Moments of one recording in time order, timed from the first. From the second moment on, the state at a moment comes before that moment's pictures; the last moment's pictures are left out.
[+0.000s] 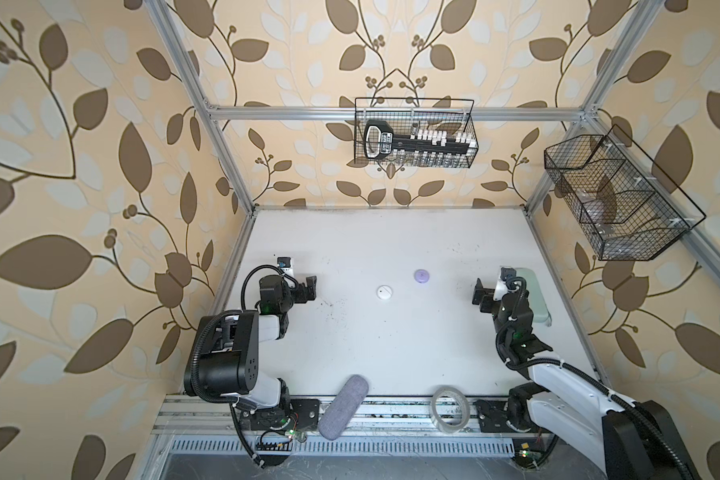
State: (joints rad) left arm 0.12 1.49 0.37 0.64 0.25 -0.07; right arm 0.22 0.99 0.22 0.49 0.46 0.01
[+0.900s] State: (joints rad) left arm 0.12 1.49 0.37 0.64 0.18 -0.10; right arm 0.08 1.30 0.22 0.76 0.28 -0.02
